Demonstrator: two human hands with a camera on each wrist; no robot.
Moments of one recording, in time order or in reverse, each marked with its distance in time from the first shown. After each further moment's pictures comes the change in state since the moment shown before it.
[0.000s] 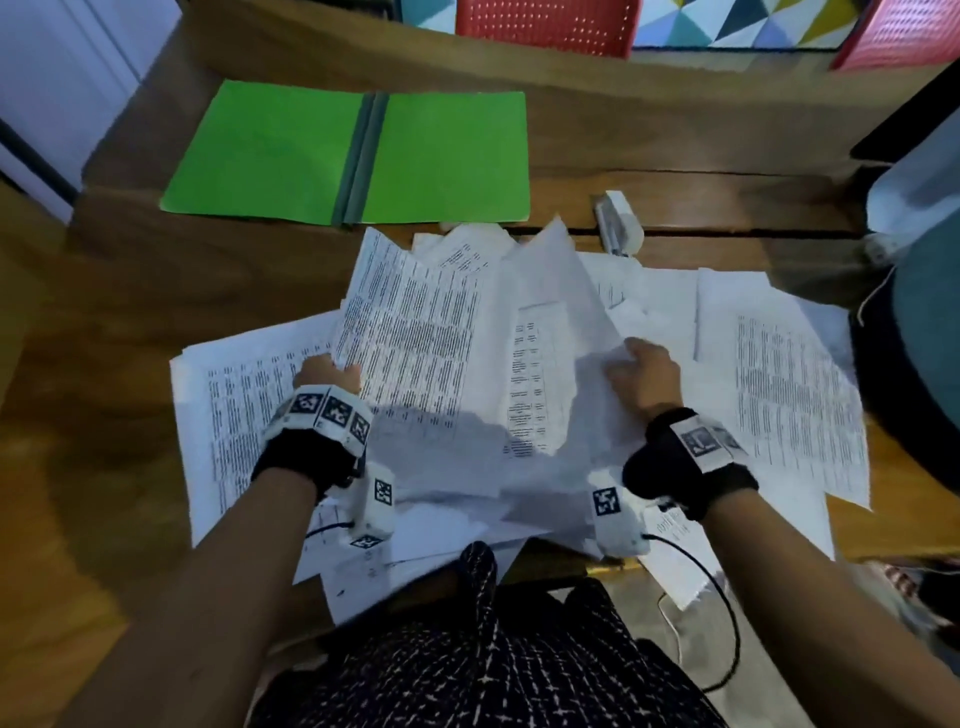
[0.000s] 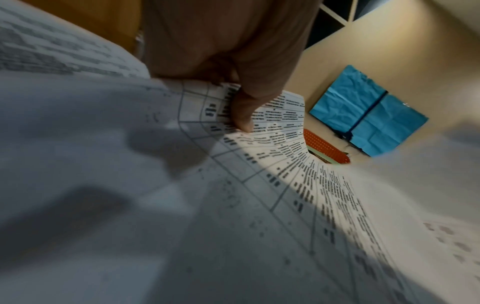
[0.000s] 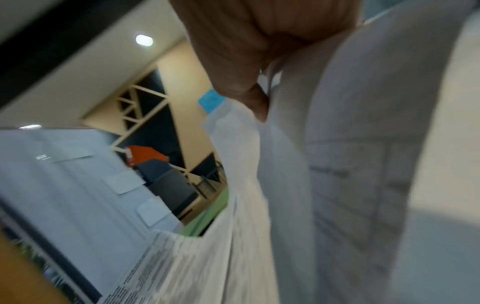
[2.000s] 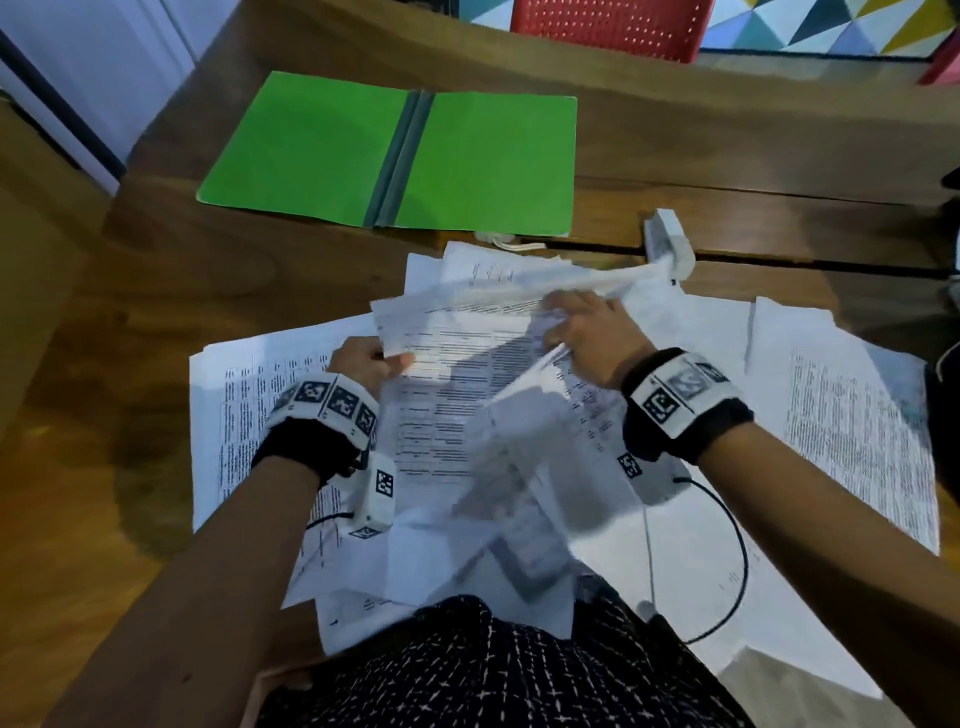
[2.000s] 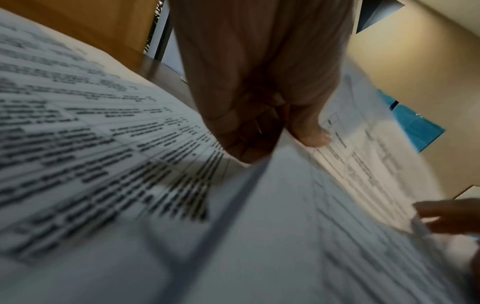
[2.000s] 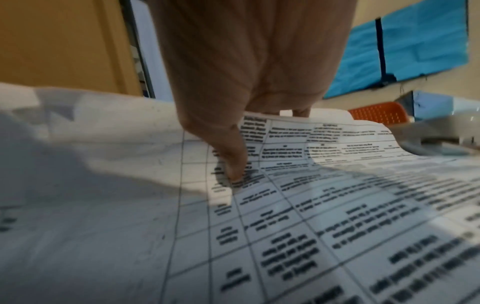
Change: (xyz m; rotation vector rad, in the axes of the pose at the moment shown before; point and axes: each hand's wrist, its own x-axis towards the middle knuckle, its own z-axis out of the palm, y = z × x) left_hand 0.026 0.017 0.002 -0.159 -0.166 0.165; right_hand 0.061 -0.071 0.017 -0.748 -0.296 -0.761
